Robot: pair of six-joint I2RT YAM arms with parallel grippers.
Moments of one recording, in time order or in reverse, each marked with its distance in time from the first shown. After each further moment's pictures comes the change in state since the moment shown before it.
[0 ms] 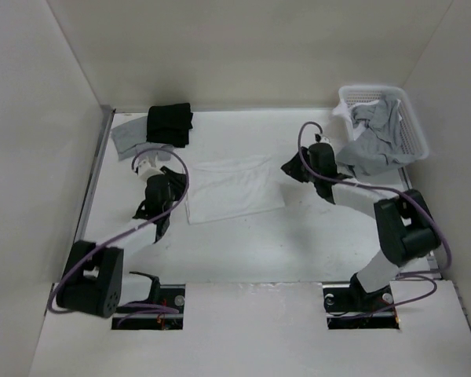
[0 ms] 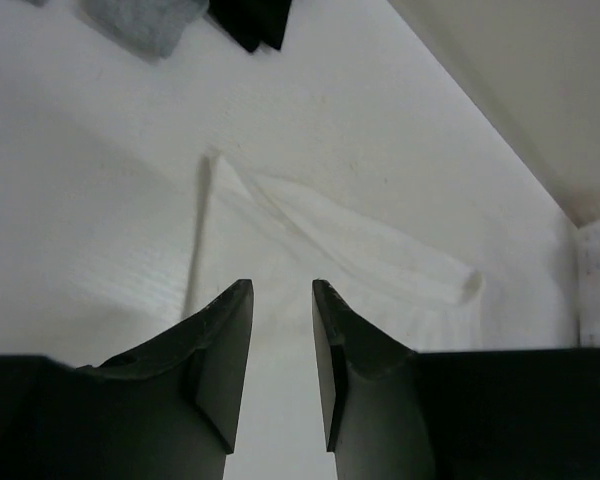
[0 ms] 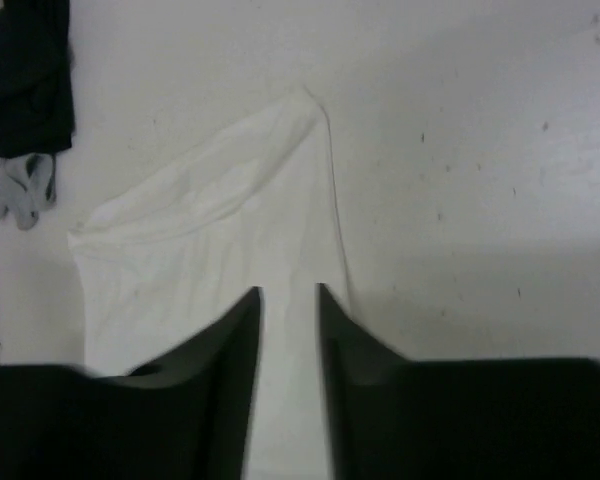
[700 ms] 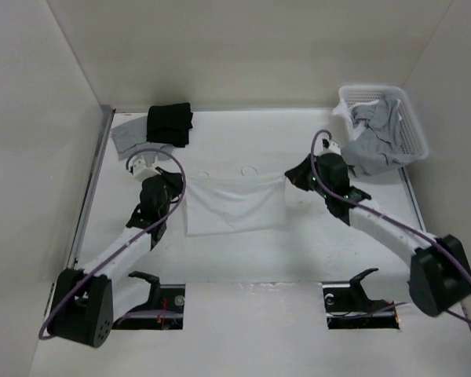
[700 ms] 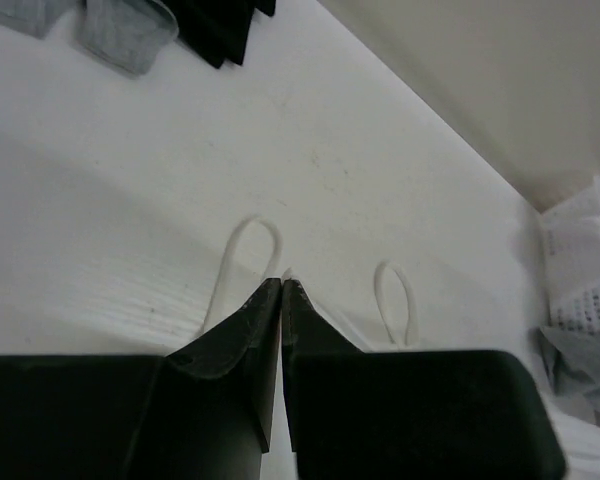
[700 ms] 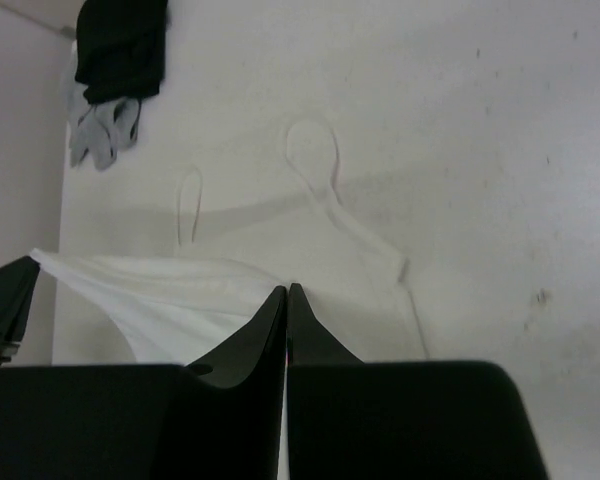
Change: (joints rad) left arm -0.075 -0.326 -0.076 -0.159 -0.053 0.039; right arm 0.126 -0.510 -0.249 -0.148 0.097 0.021
